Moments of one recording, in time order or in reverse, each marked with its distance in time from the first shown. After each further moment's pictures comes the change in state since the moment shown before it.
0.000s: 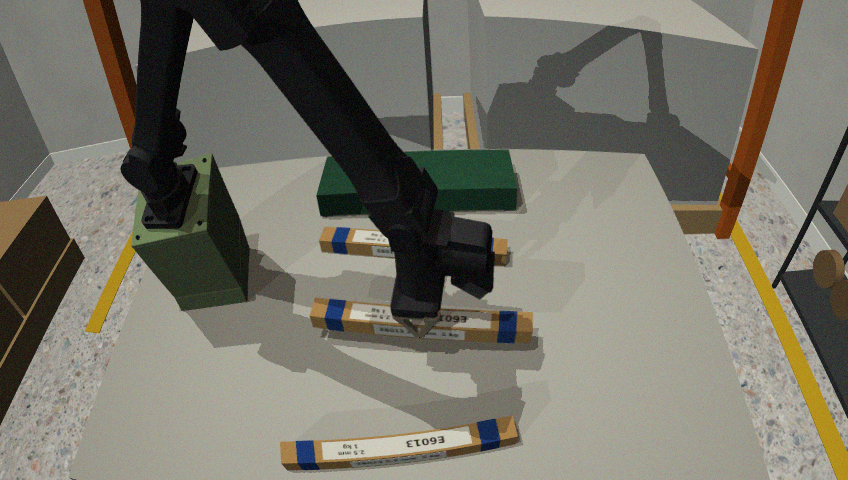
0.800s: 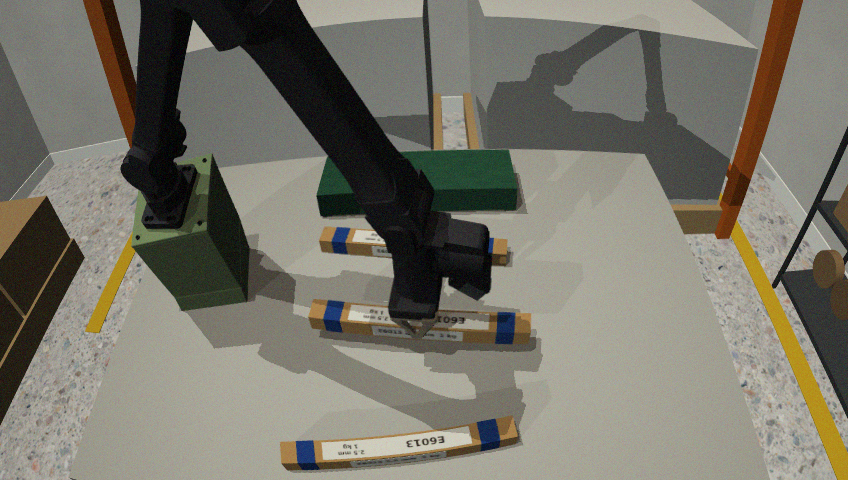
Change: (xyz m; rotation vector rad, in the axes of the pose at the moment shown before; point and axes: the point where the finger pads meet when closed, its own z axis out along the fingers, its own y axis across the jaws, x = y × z) arm 0.003 -0.001 0.002 0.001 -0.005 0.001
